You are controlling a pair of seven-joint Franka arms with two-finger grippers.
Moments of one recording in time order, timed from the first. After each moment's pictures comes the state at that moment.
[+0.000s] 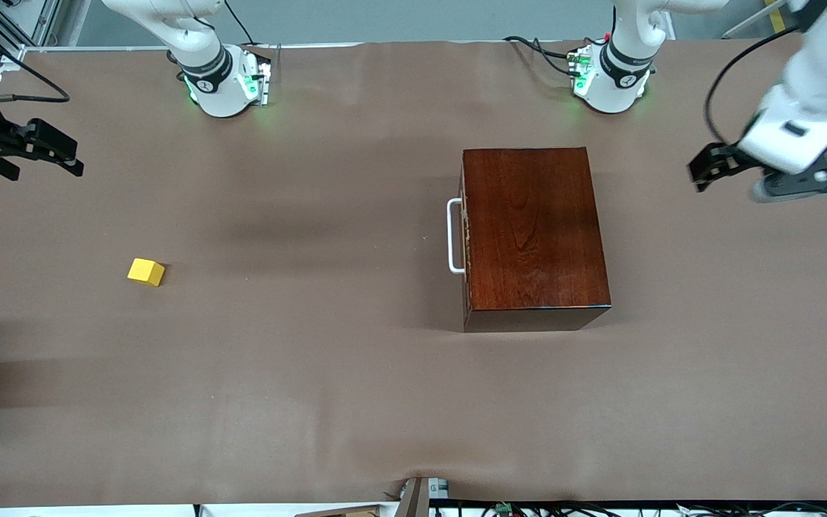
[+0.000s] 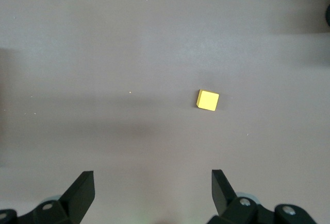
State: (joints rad) left arm -0.13 -0.08 -0.01 -1.68 0.12 1.58 -0.20; right arm -0.06 -0.08 0.06 -1.62 0.03 1.51 -0.05
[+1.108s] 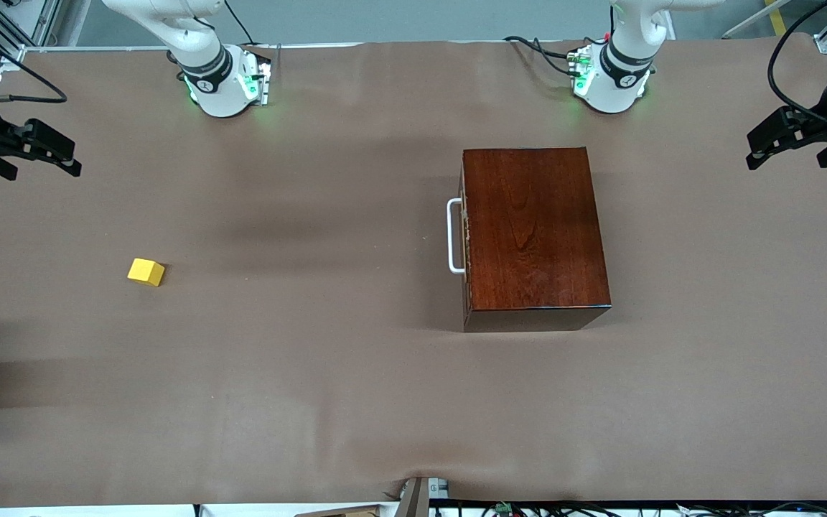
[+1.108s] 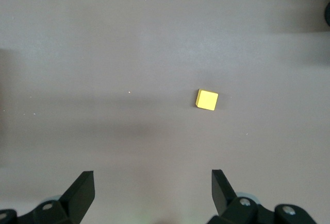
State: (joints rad) left arm -0.04 -0.09 -0.03 -1.60 0.04 1.54 -0.05; right arm -0.06 -0.08 0.06 -1.62 0.03 1.51 -0.05
